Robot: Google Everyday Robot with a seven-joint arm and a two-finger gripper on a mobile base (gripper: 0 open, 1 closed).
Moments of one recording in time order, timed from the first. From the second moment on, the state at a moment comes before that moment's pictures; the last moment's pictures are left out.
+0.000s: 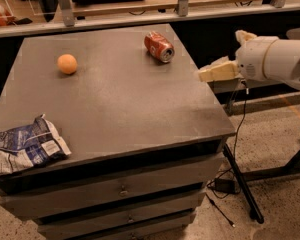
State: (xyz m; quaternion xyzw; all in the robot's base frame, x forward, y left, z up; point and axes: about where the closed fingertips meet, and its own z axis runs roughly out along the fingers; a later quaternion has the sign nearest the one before) arm 0.635 -0.188 0.924 -0.37 0.73 0.10 0.57
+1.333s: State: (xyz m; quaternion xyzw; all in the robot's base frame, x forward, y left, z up) arm 0.732 -0.132 0.866 -0.39 0.71 0.19 0.56
